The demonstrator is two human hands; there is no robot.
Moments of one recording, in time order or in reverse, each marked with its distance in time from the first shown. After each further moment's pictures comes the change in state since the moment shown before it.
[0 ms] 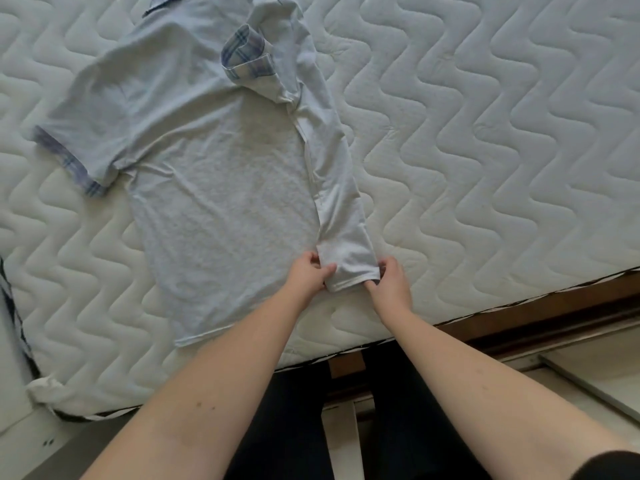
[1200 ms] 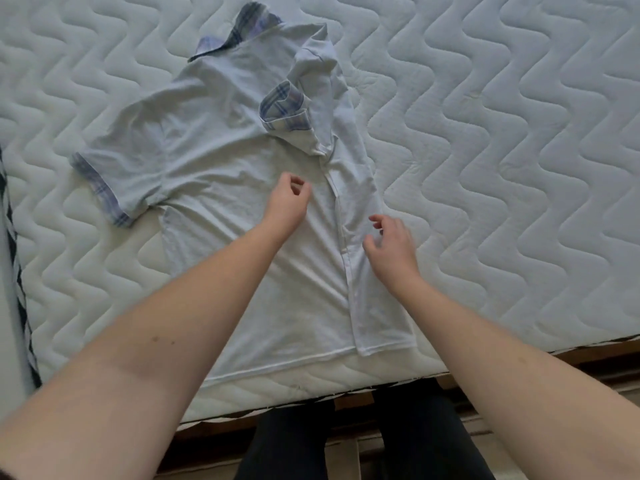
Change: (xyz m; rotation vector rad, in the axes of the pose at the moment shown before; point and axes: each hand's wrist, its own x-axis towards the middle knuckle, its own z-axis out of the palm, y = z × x) left_hand 0.061 0.149 -0.072 0.289 0.312 0.476; right_hand 0.065 -0.108 -0.030 -0.044 0.076 -0.386
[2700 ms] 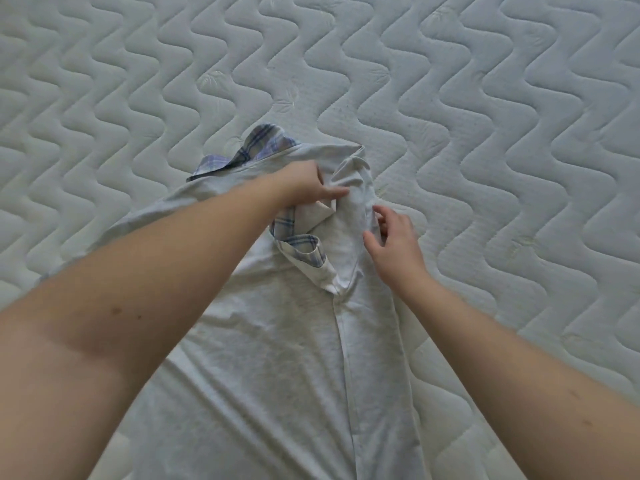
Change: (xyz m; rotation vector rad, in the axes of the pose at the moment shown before) left_hand 0.254 0.164 -0.042 0.683 -0.291 0.166; right_hand 0.257 -0.093 -0.019 0.148 -0.024 -0.100
